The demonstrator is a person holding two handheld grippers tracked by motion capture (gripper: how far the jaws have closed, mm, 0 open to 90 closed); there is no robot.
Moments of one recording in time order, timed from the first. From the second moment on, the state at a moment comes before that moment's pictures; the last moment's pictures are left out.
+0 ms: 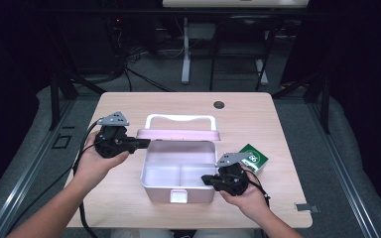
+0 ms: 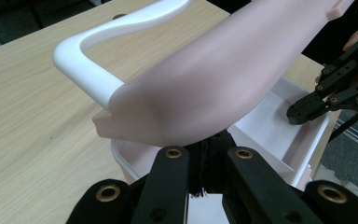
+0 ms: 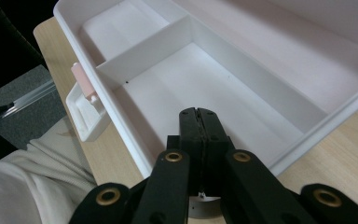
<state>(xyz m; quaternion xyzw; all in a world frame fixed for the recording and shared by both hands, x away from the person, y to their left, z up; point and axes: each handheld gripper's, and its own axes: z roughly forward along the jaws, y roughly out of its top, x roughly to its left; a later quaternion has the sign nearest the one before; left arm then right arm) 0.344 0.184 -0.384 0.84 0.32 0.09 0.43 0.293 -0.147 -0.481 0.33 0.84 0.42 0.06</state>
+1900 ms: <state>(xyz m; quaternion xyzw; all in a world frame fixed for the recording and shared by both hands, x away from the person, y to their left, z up) 0.413 0.180 -0.371 0.83 0.38 0.13 0.39 0.288 -0.143 -0.480 0.32 0.85 0.41 0.08</state>
